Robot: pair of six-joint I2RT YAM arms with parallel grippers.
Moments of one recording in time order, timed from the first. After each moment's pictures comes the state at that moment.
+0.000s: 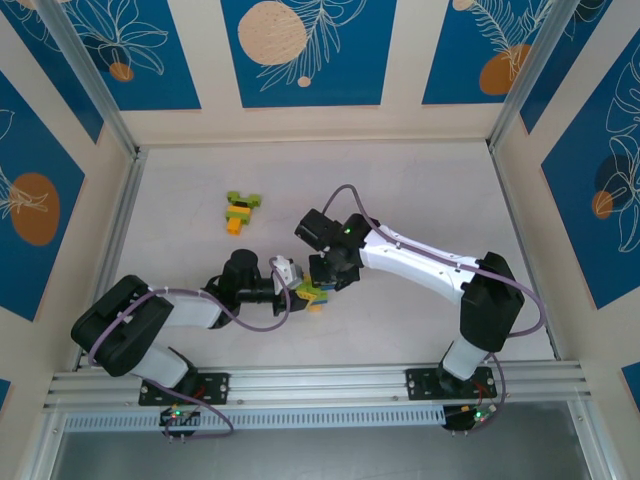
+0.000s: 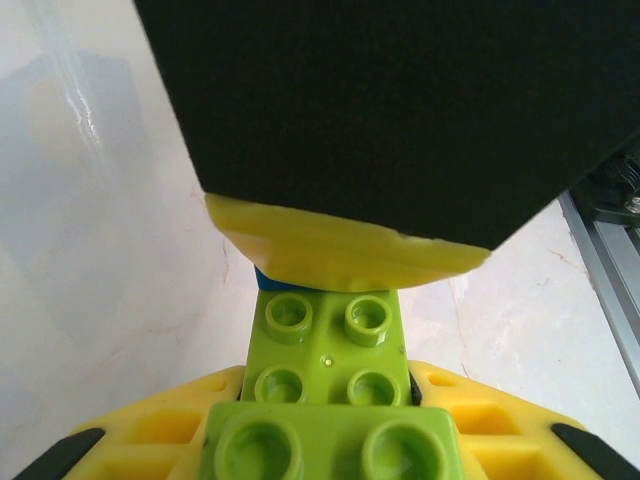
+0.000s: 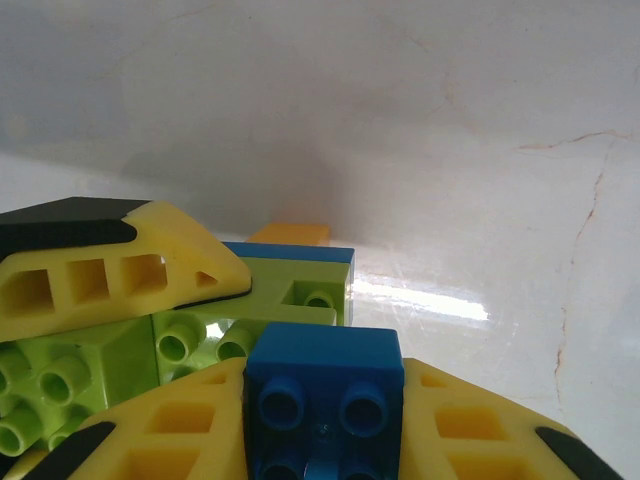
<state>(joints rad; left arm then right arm) -0.64 1.48 0.37 0.69 0.73 0.22 0.93 1.66 1.37 -1.05 0.00 0.79</state>
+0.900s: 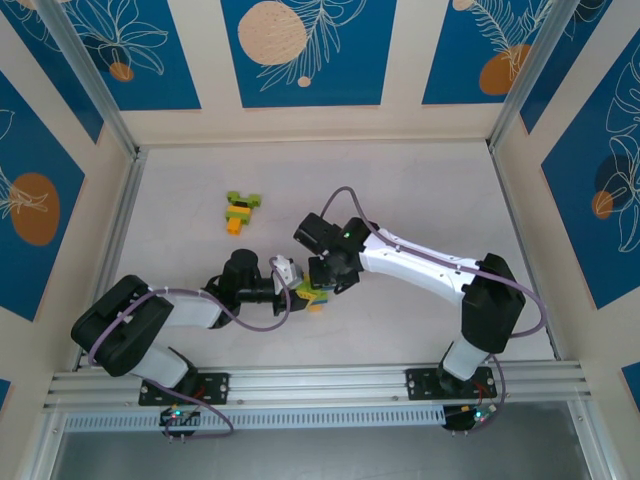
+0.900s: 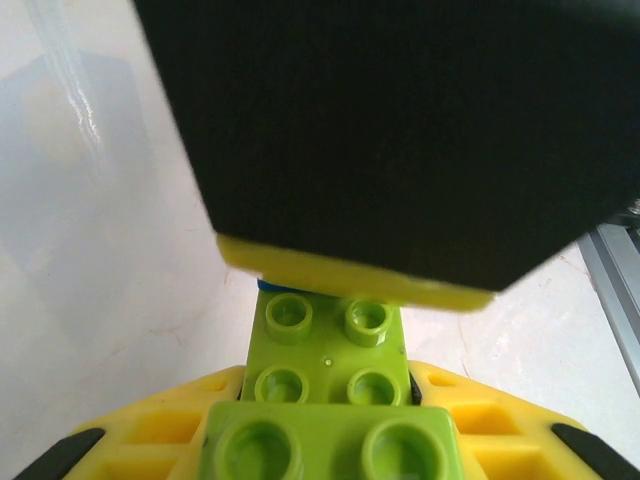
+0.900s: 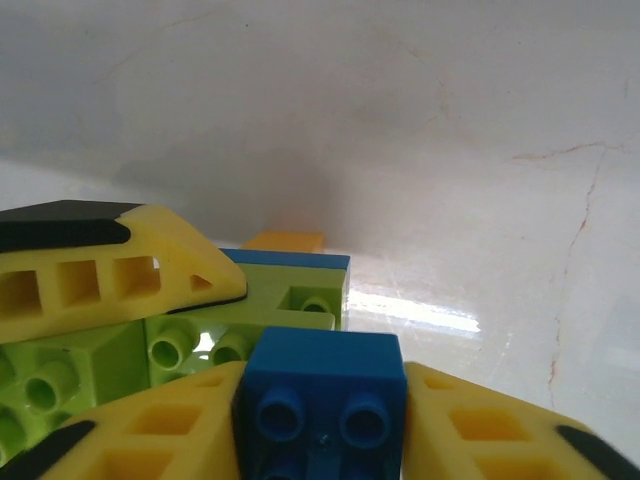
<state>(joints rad) -0.64 1.48 0.37 0.69 0.73 0.22 0.95 1.65 1.34 -1.03 0.04 0.79</state>
